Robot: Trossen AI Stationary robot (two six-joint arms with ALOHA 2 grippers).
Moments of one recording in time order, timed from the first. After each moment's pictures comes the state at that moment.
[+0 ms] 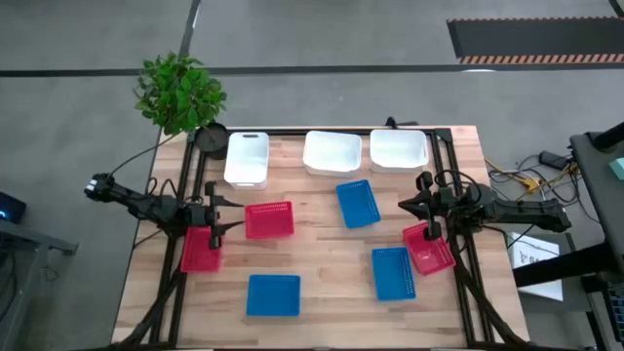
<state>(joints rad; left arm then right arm) -0.37 0.08 0.01 0.12 -0.42 0.37 -0.03 0.04 0.01 0.16 -0.07 0.00</state>
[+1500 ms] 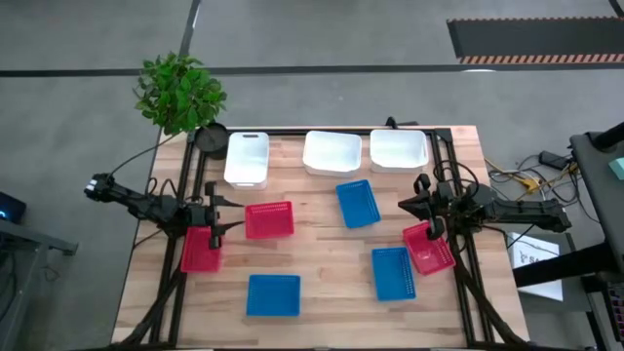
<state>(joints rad) -0.37 0.08 0.01 0.12 -0.42 0.37 -0.03 0.04 0.01 0.16 -0.07 0.22</state>
